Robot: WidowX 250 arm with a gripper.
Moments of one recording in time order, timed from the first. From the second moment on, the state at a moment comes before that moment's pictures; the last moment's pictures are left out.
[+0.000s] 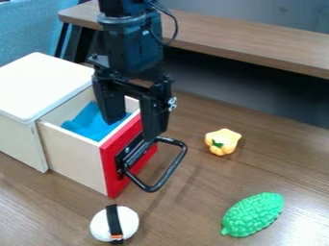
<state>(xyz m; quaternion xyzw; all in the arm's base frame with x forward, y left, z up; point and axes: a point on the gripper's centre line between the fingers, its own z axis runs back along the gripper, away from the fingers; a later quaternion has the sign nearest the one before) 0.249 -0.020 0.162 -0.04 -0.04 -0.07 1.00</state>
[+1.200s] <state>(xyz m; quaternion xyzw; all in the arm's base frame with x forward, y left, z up) 0.325 -0.057 0.077 -0.05 0.04 -0.11 0.99</state>
